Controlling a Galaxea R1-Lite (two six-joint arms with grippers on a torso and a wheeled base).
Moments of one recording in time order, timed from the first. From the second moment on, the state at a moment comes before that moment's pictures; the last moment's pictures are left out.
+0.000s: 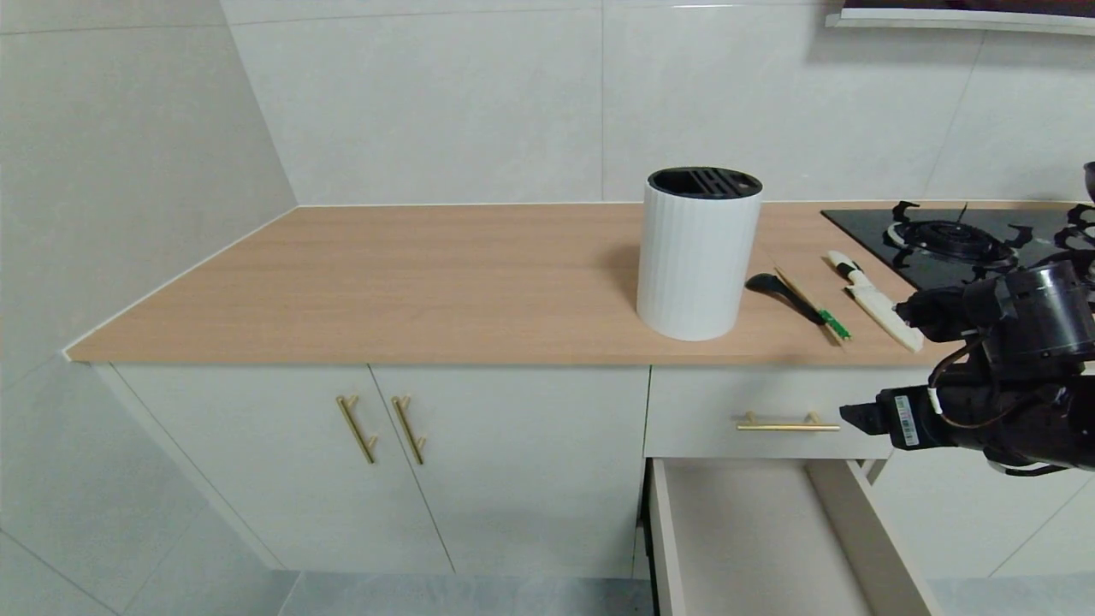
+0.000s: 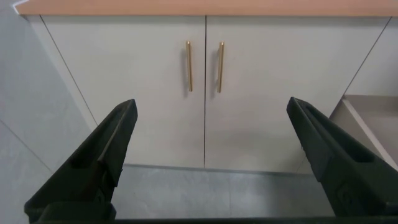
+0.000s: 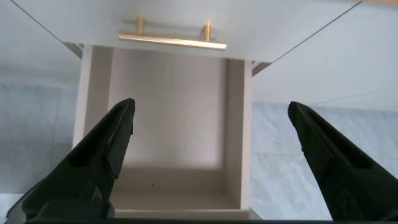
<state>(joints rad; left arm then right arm) 0.00 0.00 0.00 0.00 0.04 -0.01 0.29 1.56 -0.82 -0.06 -0.33 0.07</state>
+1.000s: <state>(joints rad) 0.00 0.00 0.00 0.00 0.04 -0.01 0.24 1.81 -1.01 -0.43 -0.33 0.09</state>
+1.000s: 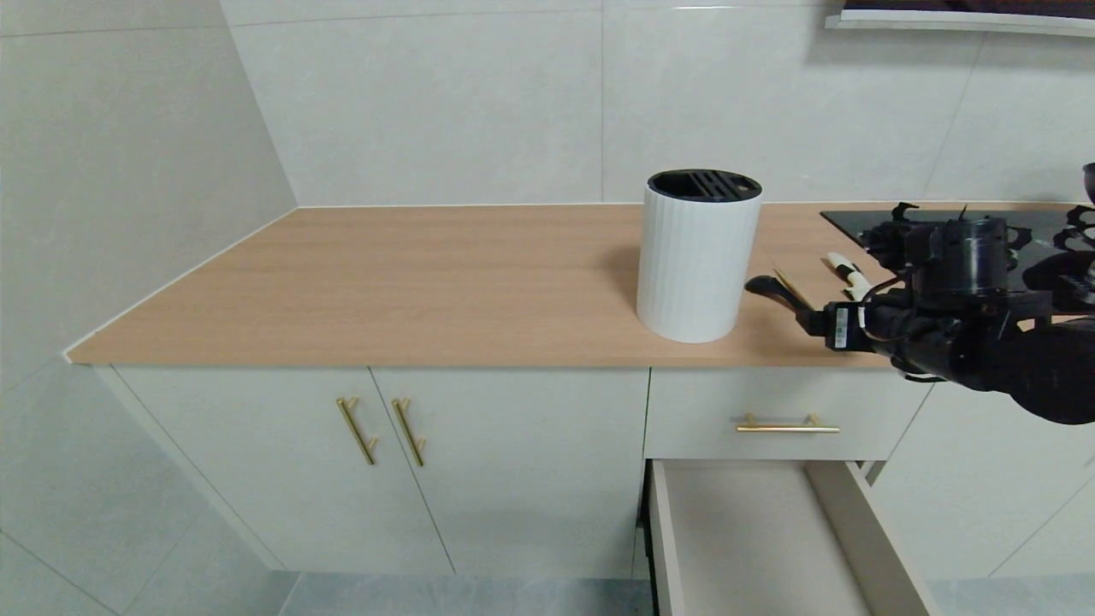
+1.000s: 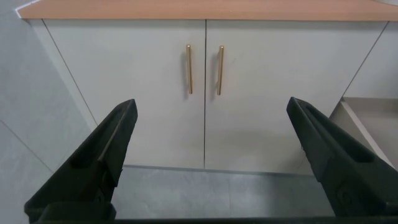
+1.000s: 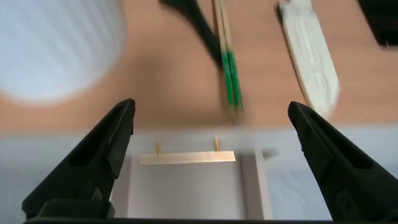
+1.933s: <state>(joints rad) 0.00 0.00 0.00 0.00 0.04 -0.01 0.19 1.91 -1.02 -0.46 -0.34 0.09</state>
